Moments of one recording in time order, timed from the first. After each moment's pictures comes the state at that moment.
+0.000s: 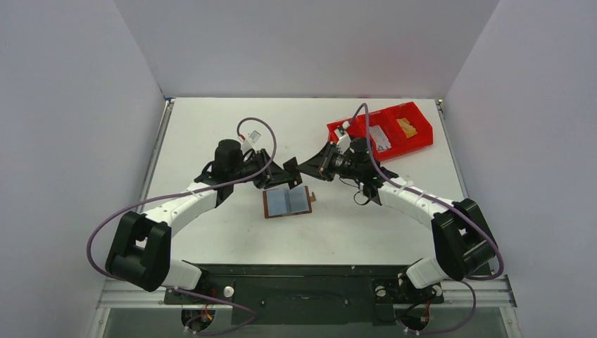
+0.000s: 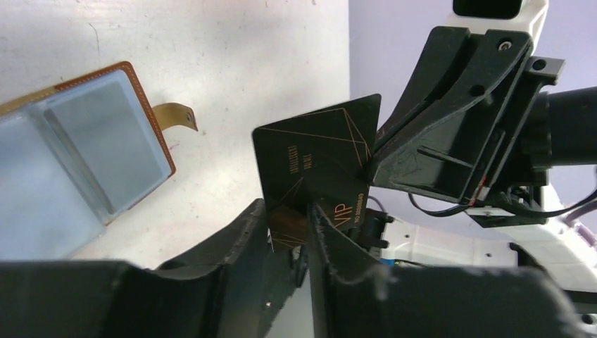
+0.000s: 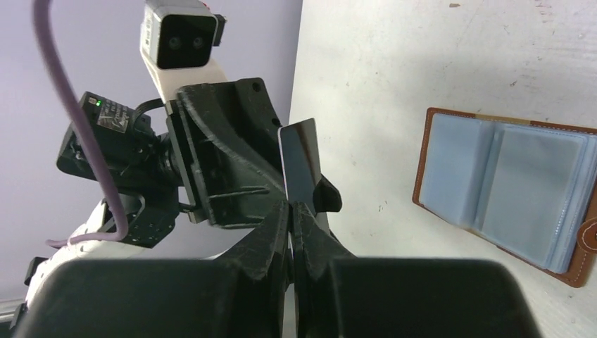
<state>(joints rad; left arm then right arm) -0.41 1.40 0.80 0.12 0.65 -0.99 0.53 1.48 0.85 0.32 -0.57 1.13</state>
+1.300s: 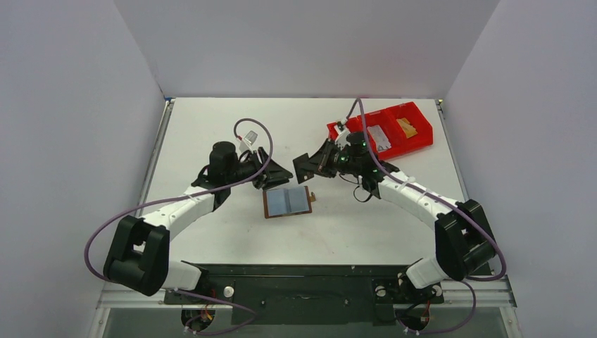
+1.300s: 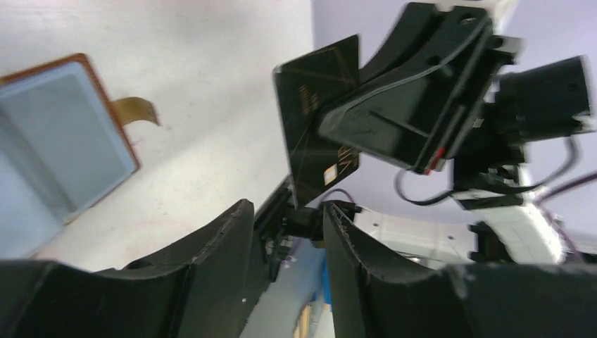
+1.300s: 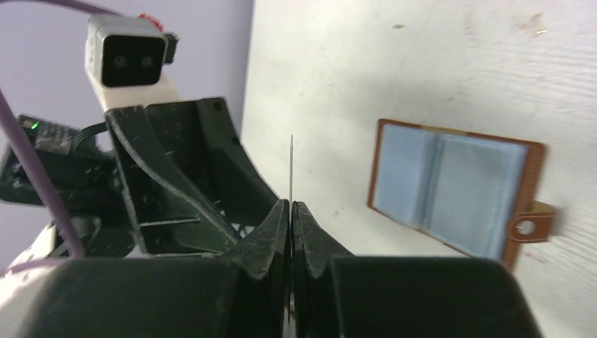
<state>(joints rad) -0.38 1.38 0.72 0.32 0.76 -1.14 0.53 1.48 0.92 0.17 -0.50 1.01</state>
